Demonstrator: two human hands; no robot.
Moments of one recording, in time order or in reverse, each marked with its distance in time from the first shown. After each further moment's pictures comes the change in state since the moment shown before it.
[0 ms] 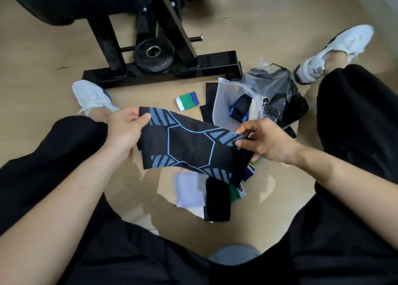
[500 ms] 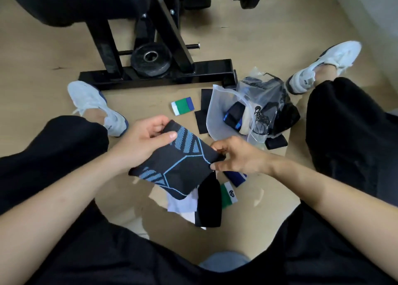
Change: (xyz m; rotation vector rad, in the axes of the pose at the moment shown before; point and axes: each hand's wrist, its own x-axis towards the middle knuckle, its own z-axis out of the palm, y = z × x) left_hand -0.049 0.026 0.015 -0.042 -0.575 0.274; right_hand 0.012 -0.001 0.025 -0.169 -0.256 -0.188
